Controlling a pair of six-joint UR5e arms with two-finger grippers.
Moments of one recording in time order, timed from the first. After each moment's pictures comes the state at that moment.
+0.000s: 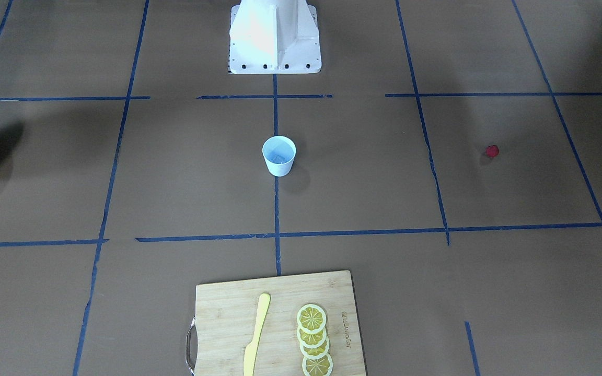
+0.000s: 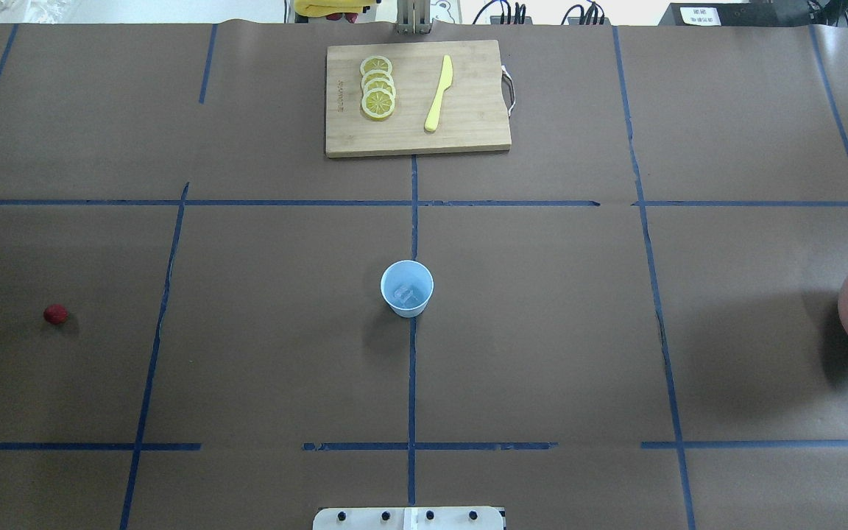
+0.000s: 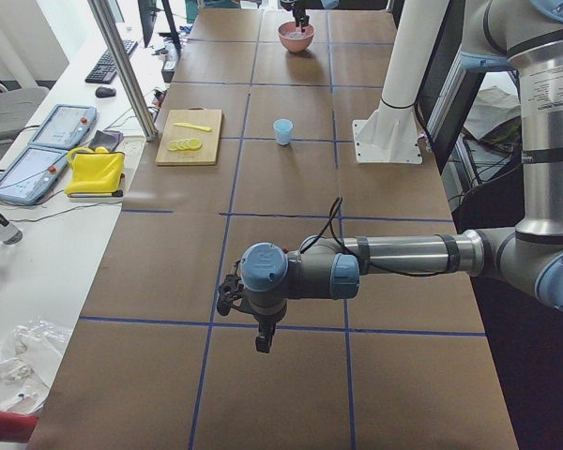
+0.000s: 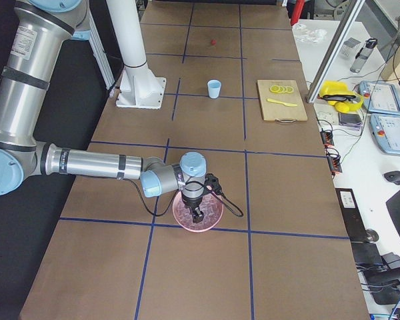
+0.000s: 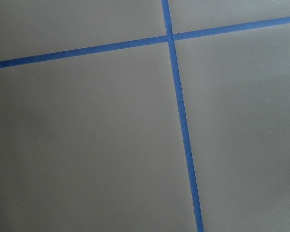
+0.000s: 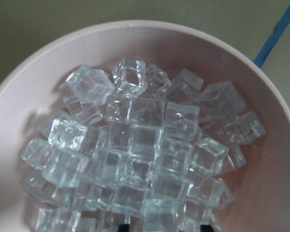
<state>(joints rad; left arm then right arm) -1.60 -1.41 -1.68 -1.61 -2.38 0.20 1.21 -1.90 1.76 -1.19 2.20 -0.12</state>
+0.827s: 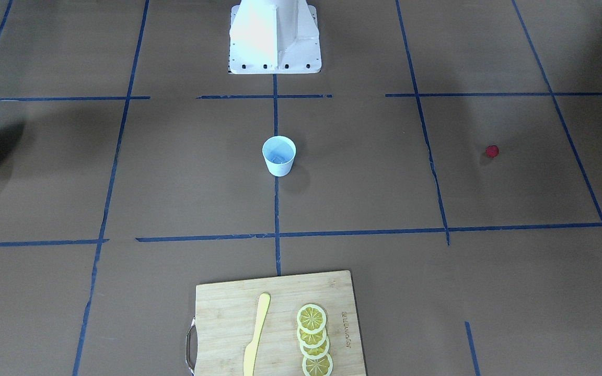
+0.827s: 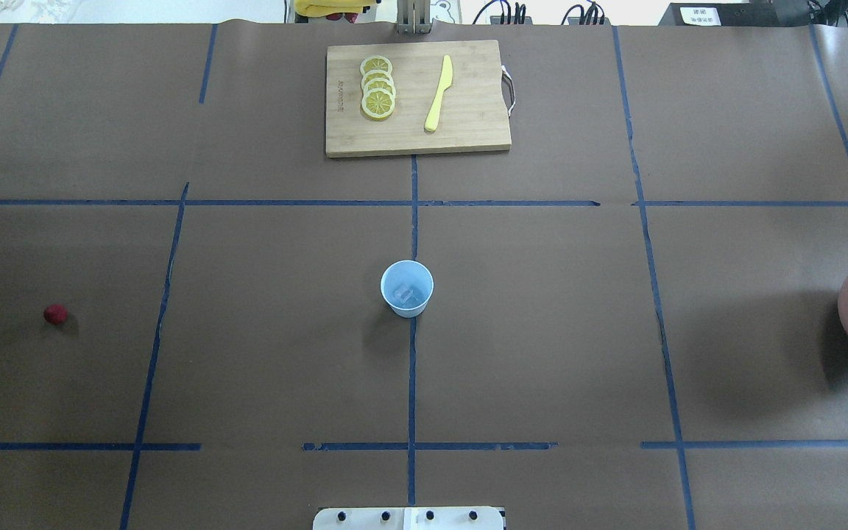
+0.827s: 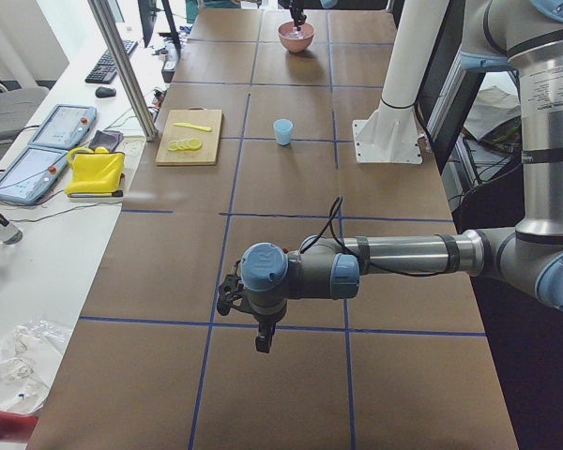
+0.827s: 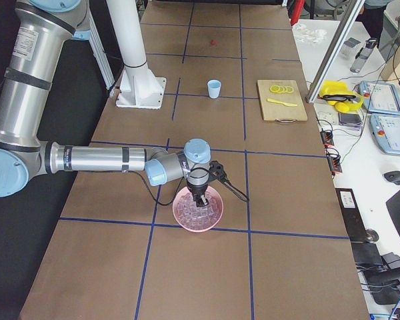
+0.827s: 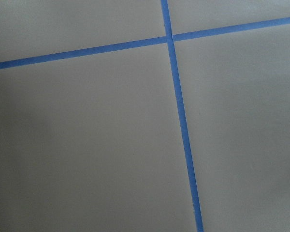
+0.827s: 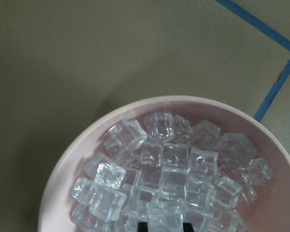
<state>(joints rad) -1.60 -1.41 -1.68 -1.61 -2.38 0.20 1.22 -1.88 1.85 -1.25 2.22 -0.05</state>
